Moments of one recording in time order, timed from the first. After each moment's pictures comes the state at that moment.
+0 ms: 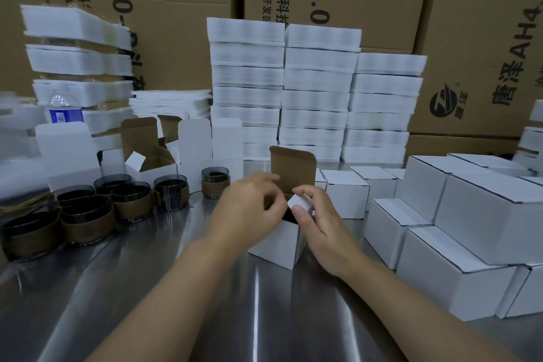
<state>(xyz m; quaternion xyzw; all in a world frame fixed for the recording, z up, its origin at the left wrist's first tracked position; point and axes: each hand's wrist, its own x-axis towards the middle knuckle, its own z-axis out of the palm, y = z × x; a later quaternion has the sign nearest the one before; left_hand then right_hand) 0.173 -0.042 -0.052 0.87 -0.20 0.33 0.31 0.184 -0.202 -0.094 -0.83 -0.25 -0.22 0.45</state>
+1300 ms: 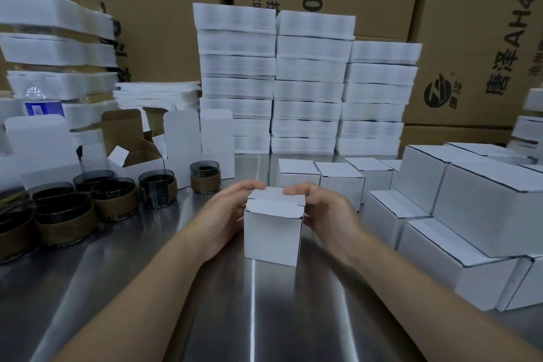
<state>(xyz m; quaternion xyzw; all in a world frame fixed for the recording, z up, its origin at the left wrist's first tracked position) 0.211 -0.023 -0.084 0.61 -0.12 -0.07 0.78 0.198 -0.210 -0.078 -0.64 -0.14 0.03 0.75</state>
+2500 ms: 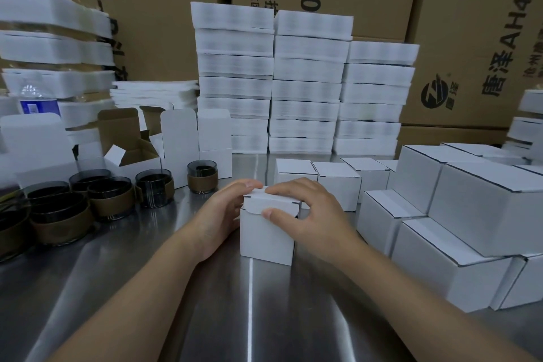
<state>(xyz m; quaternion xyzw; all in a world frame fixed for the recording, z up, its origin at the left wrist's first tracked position) 0.206 -0.023 -0.081 0.64 -0.15 -0.07 0.75 0.176 -0.200 -0.073 -0.86 -0.22 -0.22 0.40</state>
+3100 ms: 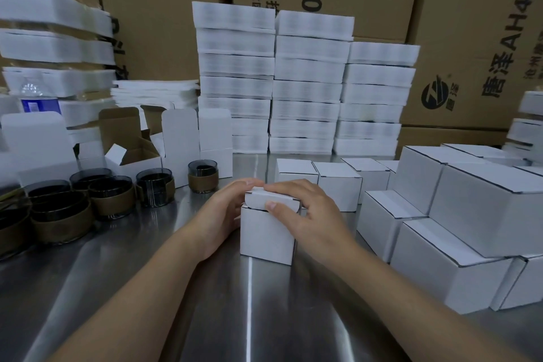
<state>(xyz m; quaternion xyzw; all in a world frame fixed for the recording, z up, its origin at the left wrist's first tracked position) 0.208 -0.024 -0.082 0.63 -0.16 -0.07 0.76 0.173 -0.192 -0.075 -0.85 -0.21 -0.21 0.43</state>
